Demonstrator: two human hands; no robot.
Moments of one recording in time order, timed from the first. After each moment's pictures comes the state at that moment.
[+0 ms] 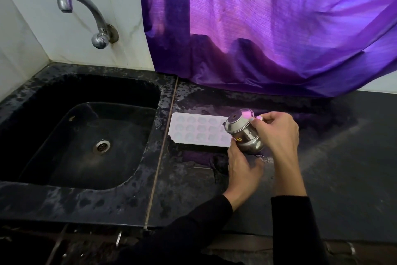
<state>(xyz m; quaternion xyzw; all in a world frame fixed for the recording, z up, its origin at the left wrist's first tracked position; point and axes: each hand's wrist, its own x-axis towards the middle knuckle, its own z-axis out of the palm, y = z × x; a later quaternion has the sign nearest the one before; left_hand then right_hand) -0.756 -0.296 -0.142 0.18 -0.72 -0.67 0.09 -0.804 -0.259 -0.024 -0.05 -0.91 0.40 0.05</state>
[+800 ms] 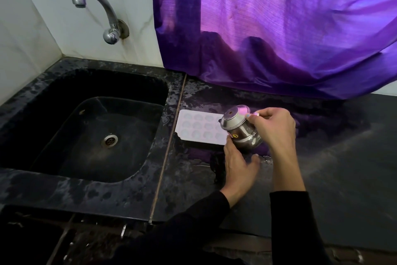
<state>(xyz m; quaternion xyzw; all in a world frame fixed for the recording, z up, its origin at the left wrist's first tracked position) -0.750 -0.316 -0.132 0.21 -0.72 -0.66 0.10 -0.807 -0.277 -0.022 -0.02 -0.90 0.43 0.01</state>
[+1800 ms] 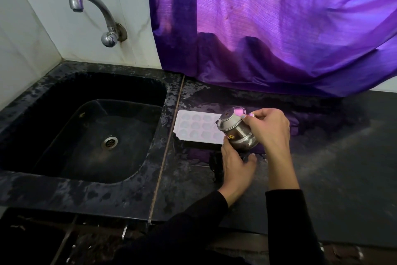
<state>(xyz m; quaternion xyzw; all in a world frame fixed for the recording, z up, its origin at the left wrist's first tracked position) -0.748 -0.315 -0.133 0.22 -0.73 -0.64 0.10 -0.804 -0.277 -0.026 -0.02 -0.90 0.43 0.01</state>
